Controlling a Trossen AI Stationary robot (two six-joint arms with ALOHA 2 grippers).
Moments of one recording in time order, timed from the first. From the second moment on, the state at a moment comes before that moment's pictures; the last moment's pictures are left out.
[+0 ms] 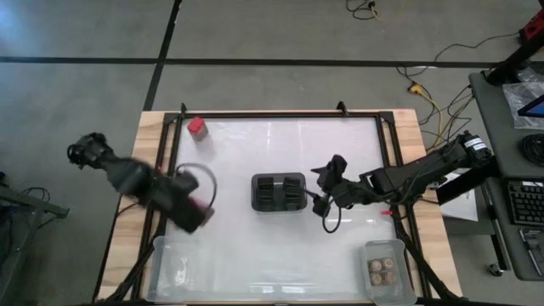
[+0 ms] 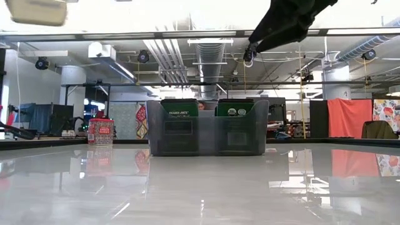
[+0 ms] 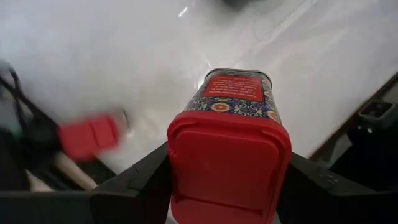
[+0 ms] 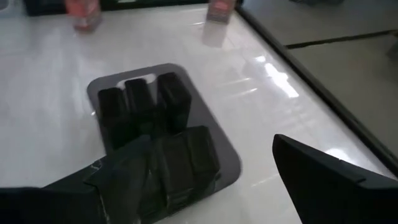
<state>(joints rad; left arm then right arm) -0.56 1.29 1.52 -1.55 -0.14 -1.40 0.30 1.30 0.93 -0.35 0.63 0.34</state>
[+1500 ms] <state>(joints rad) -0.89 1.30 0.88 -1.06 0.31 -2.43 0.47 1.30 0.92 -0.44 0.53 0.28</state>
